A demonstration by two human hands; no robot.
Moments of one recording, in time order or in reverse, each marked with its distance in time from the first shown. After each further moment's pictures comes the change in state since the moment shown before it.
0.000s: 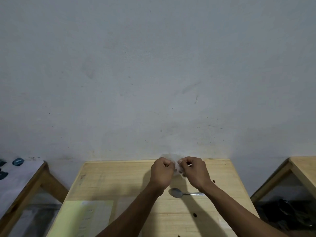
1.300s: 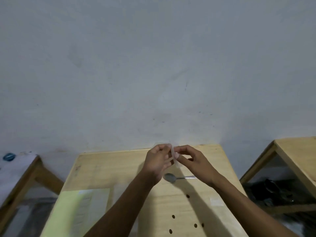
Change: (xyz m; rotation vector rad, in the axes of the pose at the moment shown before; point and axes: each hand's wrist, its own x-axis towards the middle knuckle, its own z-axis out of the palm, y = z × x) left_hand -0.032 0.020 -0.009 -0.576 -0.285 -0.195; right_hand -0.048 -0.009 -0.040 0.176 -0.235 -0.126
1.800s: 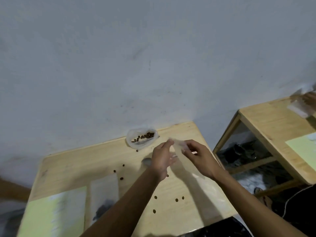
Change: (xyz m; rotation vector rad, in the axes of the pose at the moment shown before) left_hand 0.010 -0.077 0.062 0.149 -0.077 -0.208; right_hand -0.065 0.053 -0.050 -0.155 0.243 0.138
